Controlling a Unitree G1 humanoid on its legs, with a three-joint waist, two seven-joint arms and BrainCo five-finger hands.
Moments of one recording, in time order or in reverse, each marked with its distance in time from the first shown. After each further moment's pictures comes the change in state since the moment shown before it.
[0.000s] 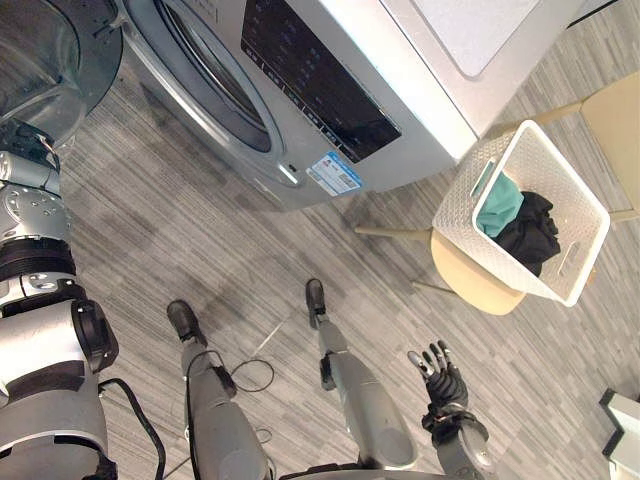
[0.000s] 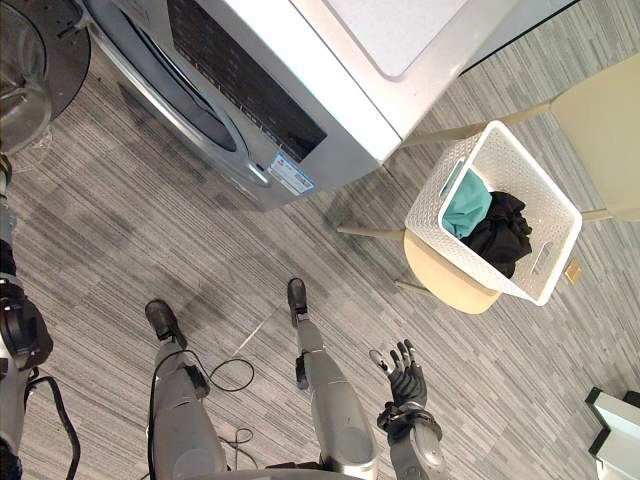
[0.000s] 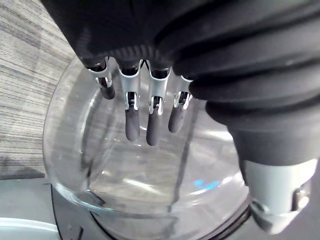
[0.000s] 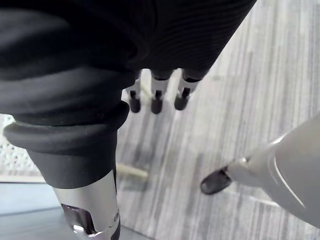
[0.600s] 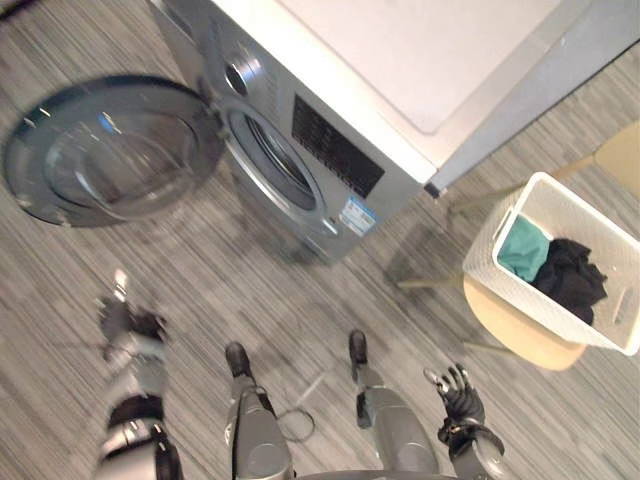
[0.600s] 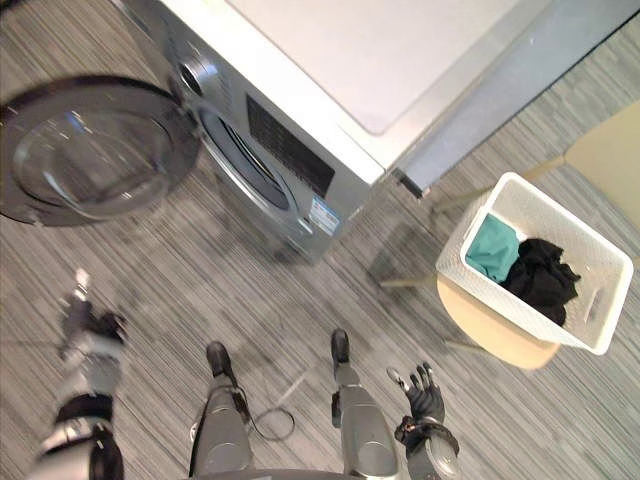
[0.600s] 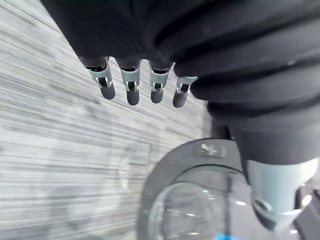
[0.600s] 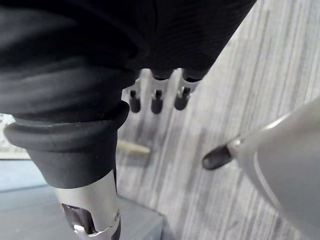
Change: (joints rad) left arm 0.869 -0.548 0.062 -0.184 0.148 -0.007 -0.103; right arm -0.064 -0.041 -0.172 0.308 -0.100 0.047 0.001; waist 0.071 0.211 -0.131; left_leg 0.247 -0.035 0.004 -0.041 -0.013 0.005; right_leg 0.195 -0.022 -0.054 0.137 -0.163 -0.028
